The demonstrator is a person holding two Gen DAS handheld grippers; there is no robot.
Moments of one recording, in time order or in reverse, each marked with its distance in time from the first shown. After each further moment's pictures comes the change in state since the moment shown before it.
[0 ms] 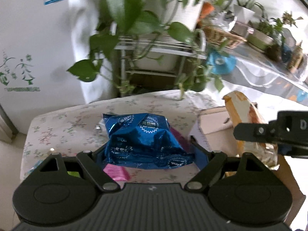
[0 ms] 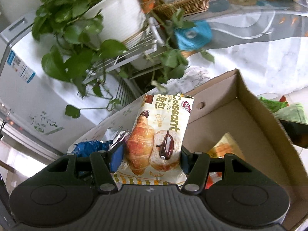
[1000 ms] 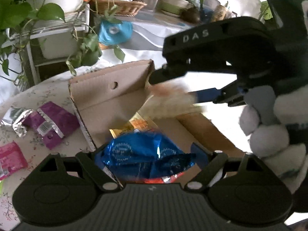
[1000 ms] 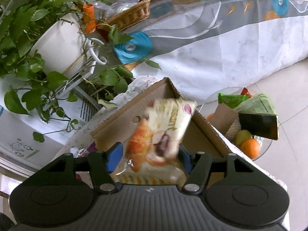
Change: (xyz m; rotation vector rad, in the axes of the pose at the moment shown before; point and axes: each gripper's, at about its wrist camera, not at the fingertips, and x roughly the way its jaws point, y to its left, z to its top) left arm -0.003 -0.118 -0.045 0.226 0.107 -0.388; right arm -0.022 -0.078 0.015 0.159 -0.029 -0.123
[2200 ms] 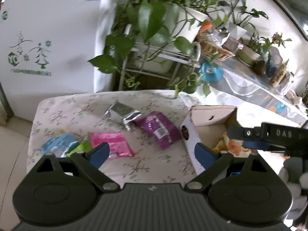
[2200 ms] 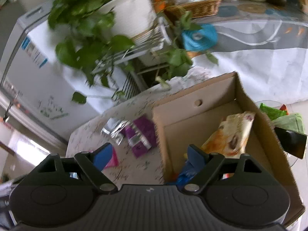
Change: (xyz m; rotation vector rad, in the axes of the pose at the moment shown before) left arm -0.125 0.130 -0.026 -0.317 -0.149 0.283; right arm -0.009 0.073 -0.044 -0.271 0.050 0.160
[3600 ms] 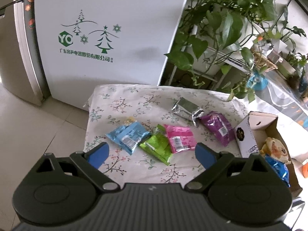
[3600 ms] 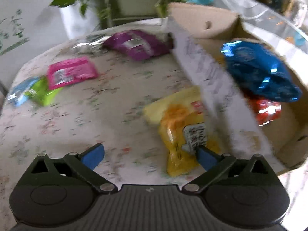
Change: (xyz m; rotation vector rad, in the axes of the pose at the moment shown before) left arm -0.023 0.112 -0.011 -0.127 0.022 0.156; right arm 0.095 0.091 -0.154 -0.114 0.073 -0.428
